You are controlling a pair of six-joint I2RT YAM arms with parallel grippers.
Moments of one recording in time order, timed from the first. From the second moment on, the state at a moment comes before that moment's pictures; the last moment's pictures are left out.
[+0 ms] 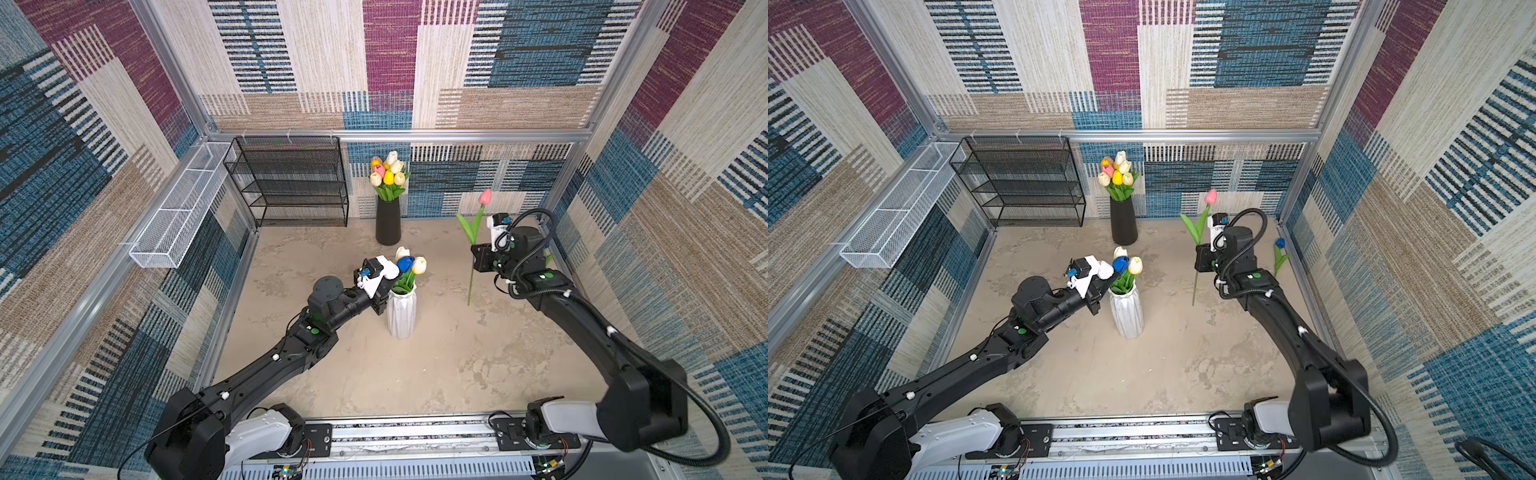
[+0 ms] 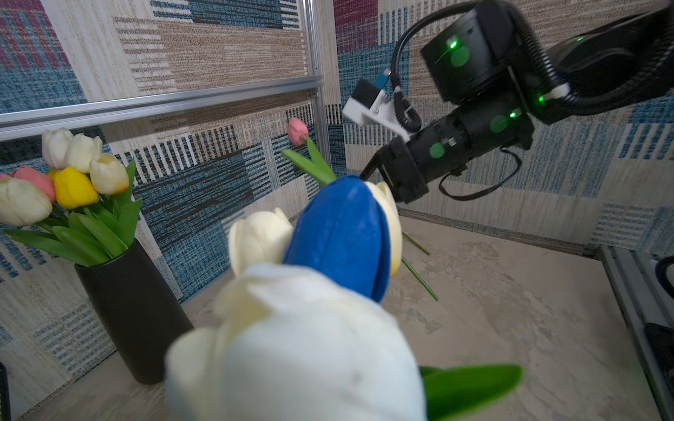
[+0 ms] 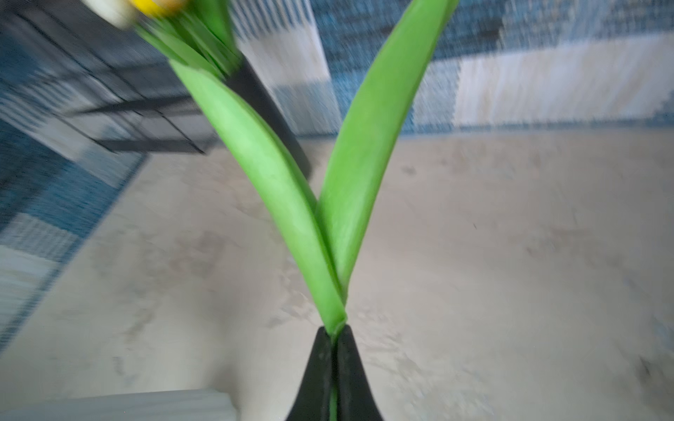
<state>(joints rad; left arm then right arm) -0.61 1.15 0.70 0.48 0.32 0.13 0.21 1.23 1.00 -0.08 -0.29 0.25</state>
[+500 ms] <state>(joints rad) -0.61 1.15 0.72 0.48 0.29 0.13 0.49 1.09 0.68 1.07 -0.61 0.36</state>
